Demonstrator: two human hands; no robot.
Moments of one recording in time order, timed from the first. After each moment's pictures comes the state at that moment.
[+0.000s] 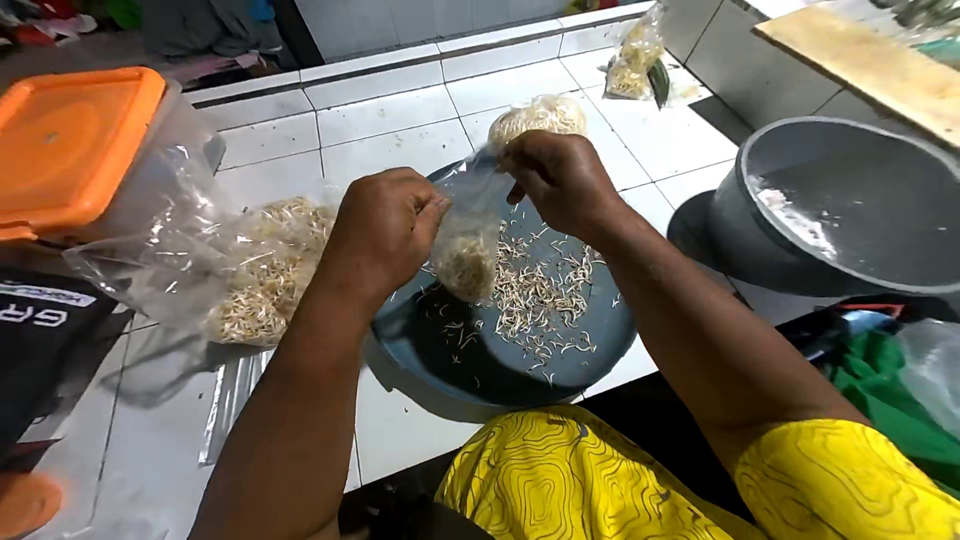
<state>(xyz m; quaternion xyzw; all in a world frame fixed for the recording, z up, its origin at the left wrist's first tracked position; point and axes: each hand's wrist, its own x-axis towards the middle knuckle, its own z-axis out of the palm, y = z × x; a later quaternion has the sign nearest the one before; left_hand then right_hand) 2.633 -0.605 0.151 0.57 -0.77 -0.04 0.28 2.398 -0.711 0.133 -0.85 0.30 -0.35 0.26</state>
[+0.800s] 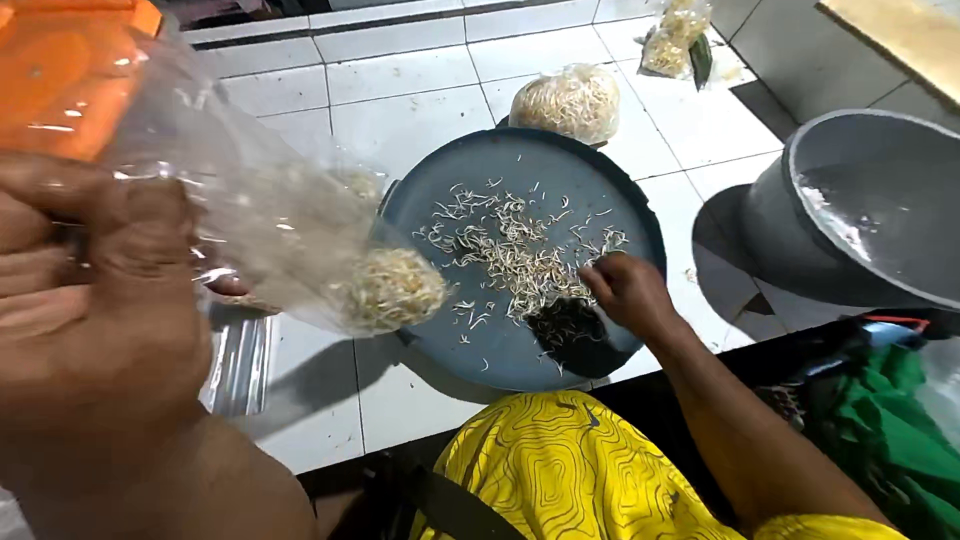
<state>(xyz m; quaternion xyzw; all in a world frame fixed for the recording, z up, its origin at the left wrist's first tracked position) 2.746 -0.469 0.136 0.59 -0.59 0.00 0.55 2.298 -0.648 -0.011 -0.84 0.48 -0.20 0.14</state>
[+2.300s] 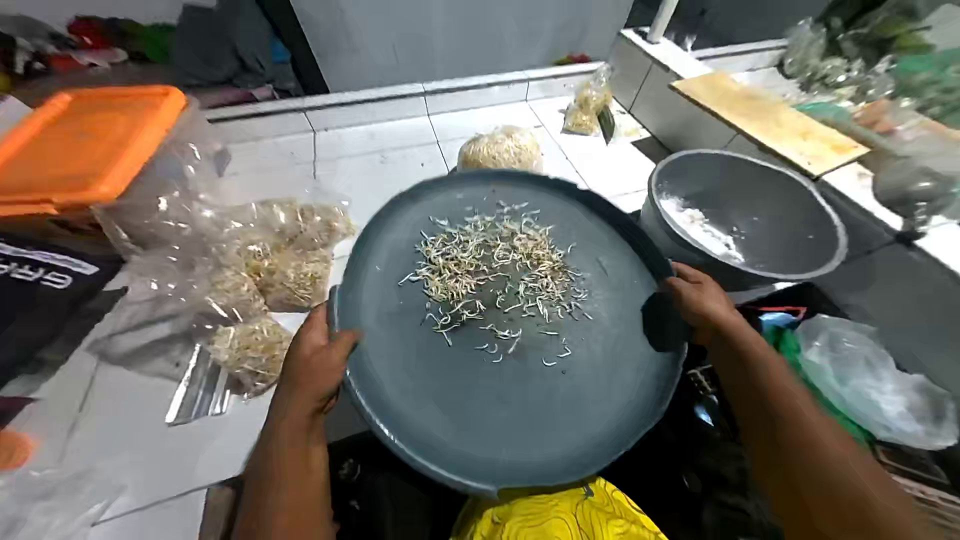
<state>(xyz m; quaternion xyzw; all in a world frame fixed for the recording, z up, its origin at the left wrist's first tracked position) 2.596 -0.420 0.059 0.70 -0.38 -0.34 0.49 2.100 -0.585 0.063 -0.53 0.66 -0.33 0.42</state>
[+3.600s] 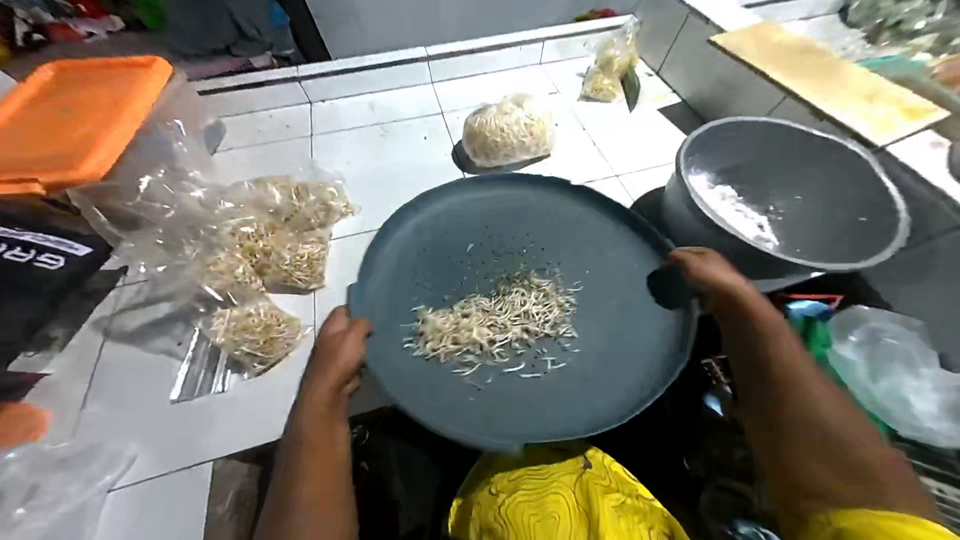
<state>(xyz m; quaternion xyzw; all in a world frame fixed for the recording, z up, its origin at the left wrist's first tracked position) 2.575 -0.435 0.039 0.80 -0.27 -0.37 0.39 2.089 -0.638 0.025 -0.53 0.70 -0.21 0.43</state>
